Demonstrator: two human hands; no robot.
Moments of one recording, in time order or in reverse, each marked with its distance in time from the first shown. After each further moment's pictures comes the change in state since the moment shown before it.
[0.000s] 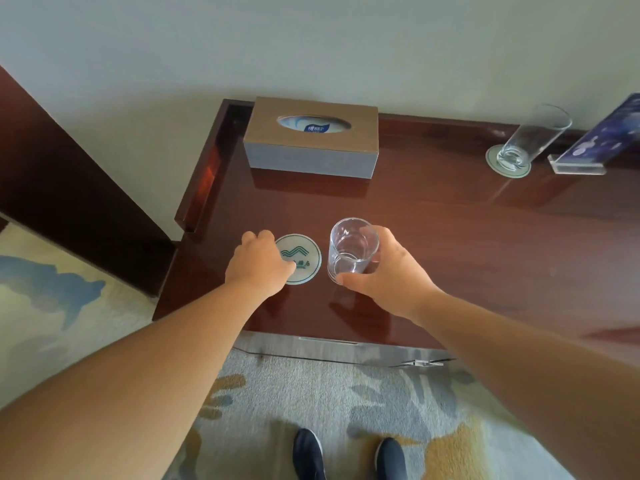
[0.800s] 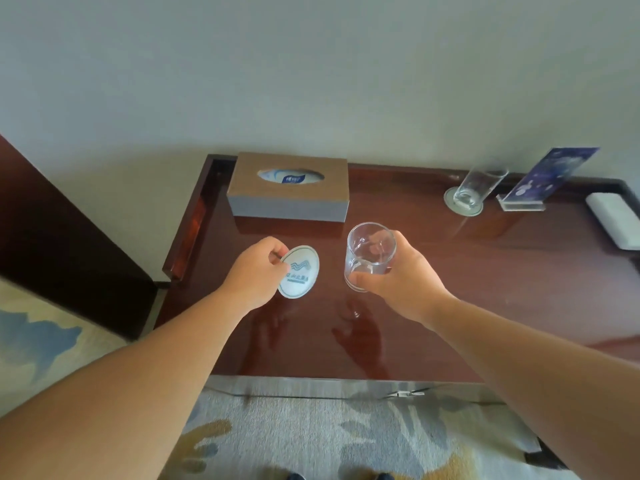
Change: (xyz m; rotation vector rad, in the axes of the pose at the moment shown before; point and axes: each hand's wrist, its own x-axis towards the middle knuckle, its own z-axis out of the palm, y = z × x) left_hand 0.008 0.035 -0.047 -0.461 -0.041 0.233; right_hand 0.000 -0.020 -0.071 0.019 0.150 0.028
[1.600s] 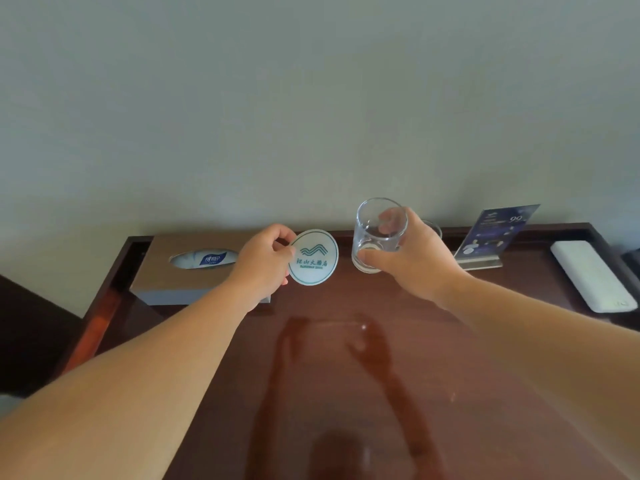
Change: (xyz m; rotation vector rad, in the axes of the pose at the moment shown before) left_hand 0.128 0.188 0.079 -0.155 0.055 0.052; right_hand 0.129 0.045 -0.187 0.043 0.128 -0.056
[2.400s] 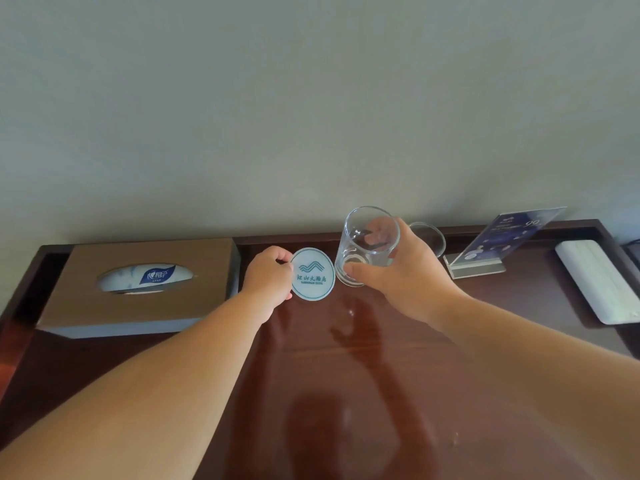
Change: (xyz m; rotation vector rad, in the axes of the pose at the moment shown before) left_hand 0.088 -0.049 0.085 -0.070 -0.022 -0.279; right_hand 0.050 0.036 0.018 0.027 -0.036 0.093
